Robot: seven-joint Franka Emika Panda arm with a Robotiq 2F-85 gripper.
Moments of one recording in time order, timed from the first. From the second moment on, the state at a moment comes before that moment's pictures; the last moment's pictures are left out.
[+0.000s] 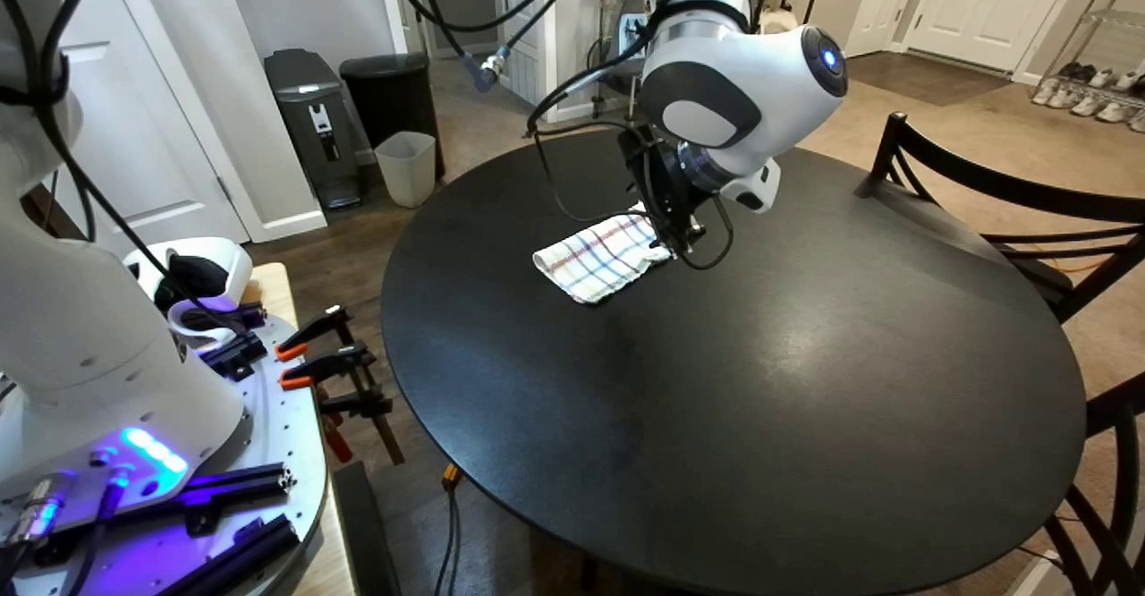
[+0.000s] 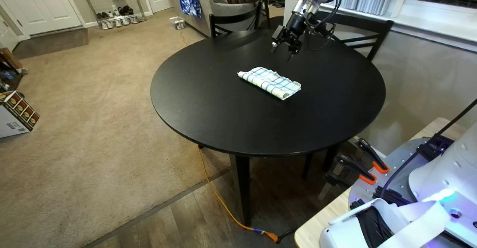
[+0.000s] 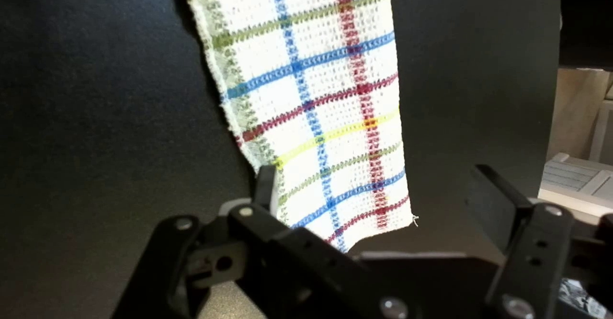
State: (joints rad) arm -0.27 0.63 0.02 -1.69 0.67 2.00 -0.57
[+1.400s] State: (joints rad) arm -0.33 0.79 0.15 -1.55 0.72 2.04 -0.63
